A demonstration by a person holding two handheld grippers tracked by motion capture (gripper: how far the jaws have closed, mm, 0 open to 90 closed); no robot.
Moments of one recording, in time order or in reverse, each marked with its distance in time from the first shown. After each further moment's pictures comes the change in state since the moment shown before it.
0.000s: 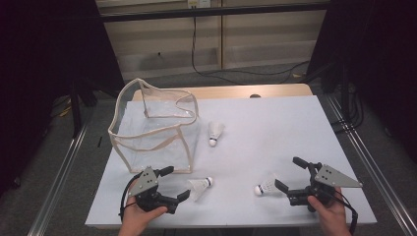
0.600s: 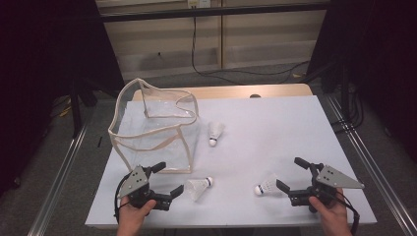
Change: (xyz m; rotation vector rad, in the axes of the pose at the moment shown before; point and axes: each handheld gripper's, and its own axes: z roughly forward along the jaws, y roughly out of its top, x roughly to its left) left arm 0.008 -0.001 -0.012 -0.098 0.030 -0.016; right arm -0.001 -0.001 -0.003 -0.001 -0.011 0.002
